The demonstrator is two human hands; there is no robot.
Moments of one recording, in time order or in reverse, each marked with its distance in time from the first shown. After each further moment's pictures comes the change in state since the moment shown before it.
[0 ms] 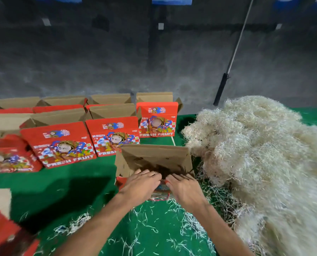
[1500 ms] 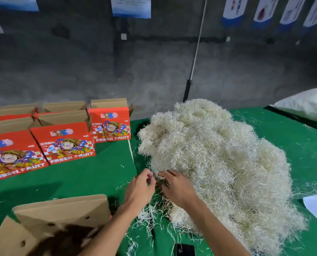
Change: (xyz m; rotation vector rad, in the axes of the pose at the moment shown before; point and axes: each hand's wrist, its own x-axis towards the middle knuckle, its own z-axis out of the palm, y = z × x) left_hand 0.033 0.259 -0.004 -0.629 0.204 -0.302; right_hand -0.154 0.137 -0.103 0.235 -0.064 0.275
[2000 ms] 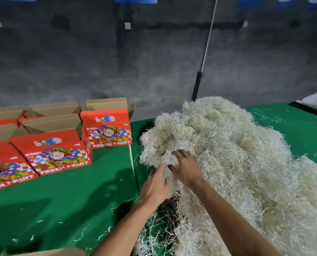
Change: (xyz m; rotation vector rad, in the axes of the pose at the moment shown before) left_hand 0.154 0.005 0.073 -0.041 -0.051 -0.058; right_hand 0.177 0.119 0.021 -0.125 -0.039 0.174
